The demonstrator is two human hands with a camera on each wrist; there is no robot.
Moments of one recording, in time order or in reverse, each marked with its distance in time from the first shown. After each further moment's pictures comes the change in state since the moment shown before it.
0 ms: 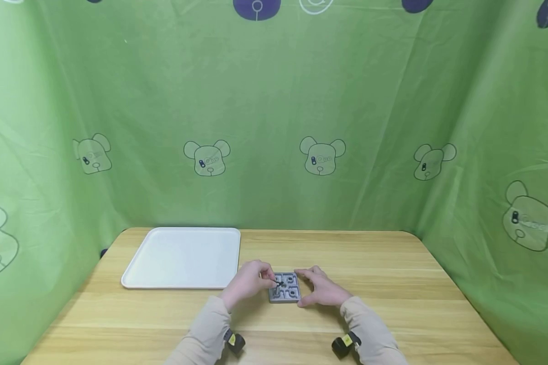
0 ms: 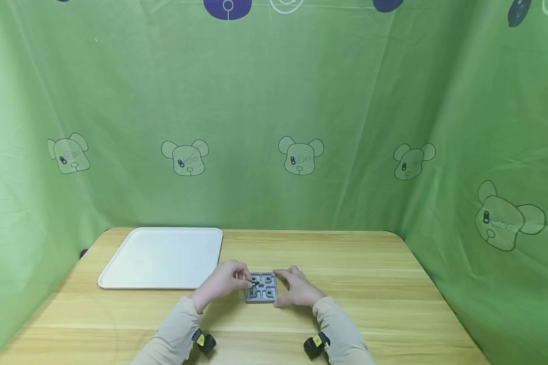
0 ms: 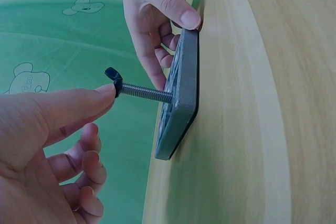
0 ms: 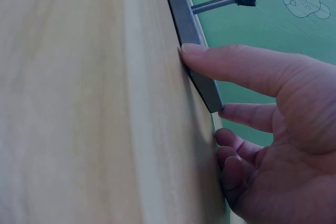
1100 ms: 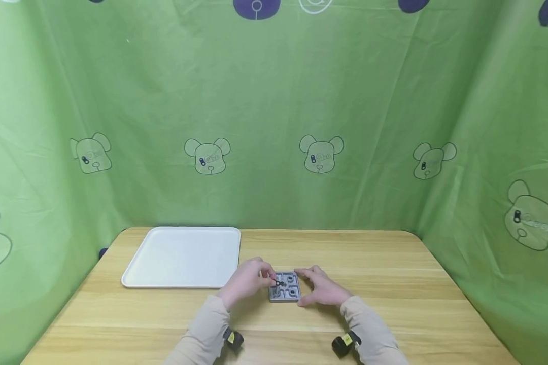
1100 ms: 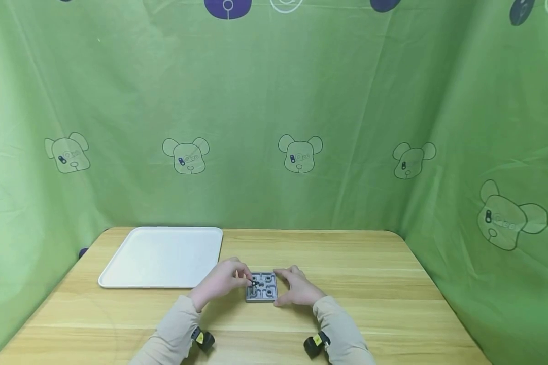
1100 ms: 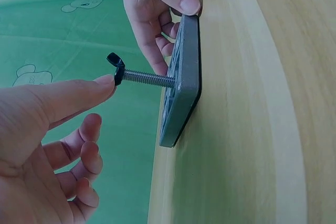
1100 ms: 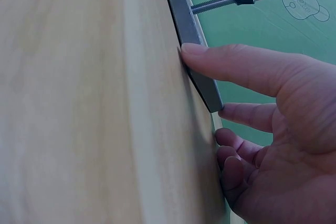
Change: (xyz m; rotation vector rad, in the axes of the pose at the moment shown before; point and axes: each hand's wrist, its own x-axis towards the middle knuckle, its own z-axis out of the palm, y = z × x) left_hand -0.001 -0.001 0.001 0.135 0.021 0.044; right_hand 0.001 0.002 -0.001 -0.004 -0.002 -0.026
